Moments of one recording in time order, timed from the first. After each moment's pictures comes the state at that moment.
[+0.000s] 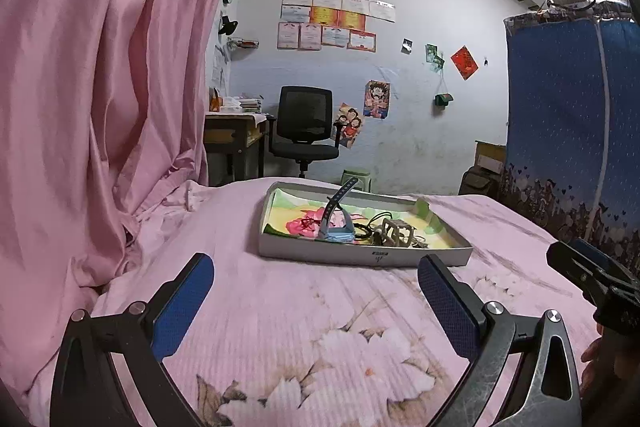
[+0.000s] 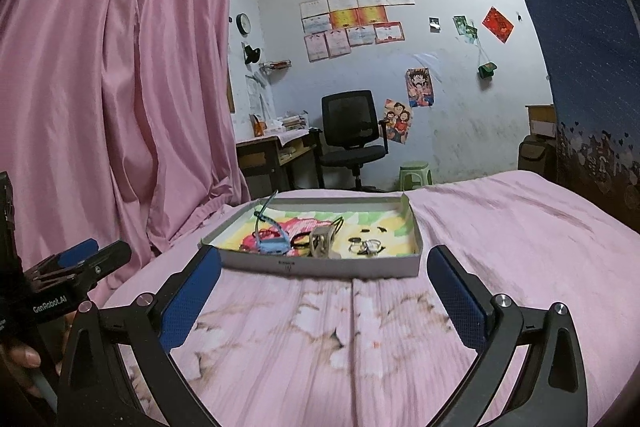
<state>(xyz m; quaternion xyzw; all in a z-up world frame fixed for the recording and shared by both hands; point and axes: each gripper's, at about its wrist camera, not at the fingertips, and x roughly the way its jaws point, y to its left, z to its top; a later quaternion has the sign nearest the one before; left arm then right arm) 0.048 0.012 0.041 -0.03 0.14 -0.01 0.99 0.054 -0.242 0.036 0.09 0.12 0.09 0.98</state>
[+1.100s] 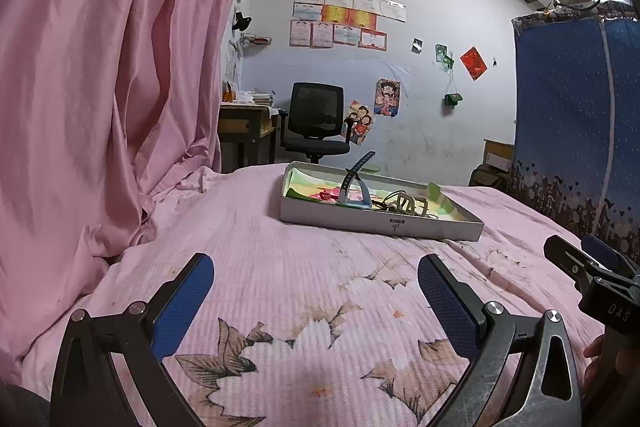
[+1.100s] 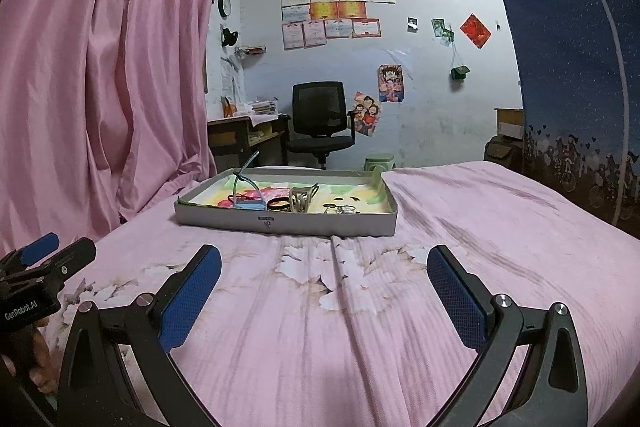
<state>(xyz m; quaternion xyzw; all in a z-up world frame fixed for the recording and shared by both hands) 0.021 0.029 0.003 -0.04 0.14 0.01 0.99 0.025 -0.218 0.014 0.05 0.14 0.02 0.99</state>
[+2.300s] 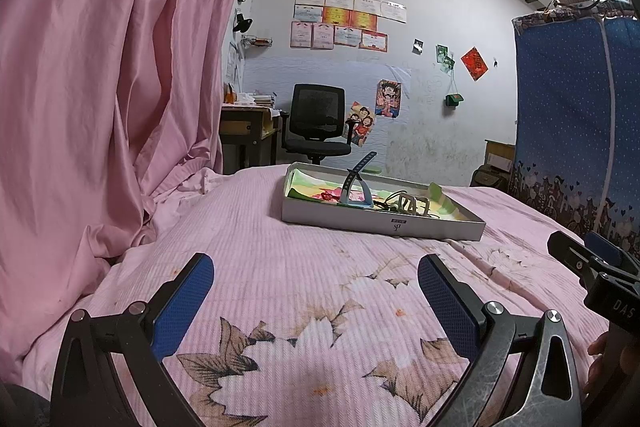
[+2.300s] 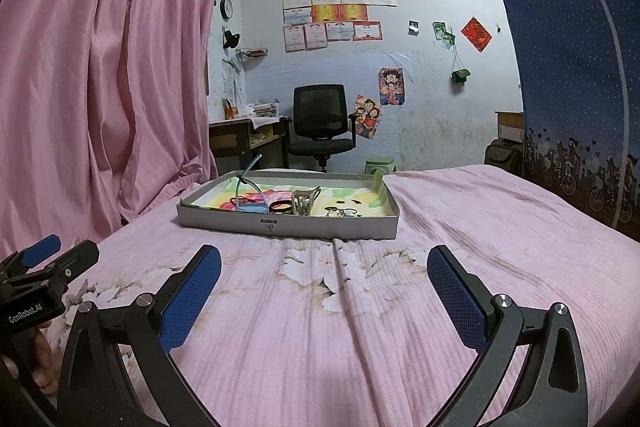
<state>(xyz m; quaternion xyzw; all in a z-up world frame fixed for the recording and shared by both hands) 0.021 0.031 0.004 -0.04 0.14 0.01 0.99 0.024 -0.217 0.015 0.05 0.13 0.03 0.99</state>
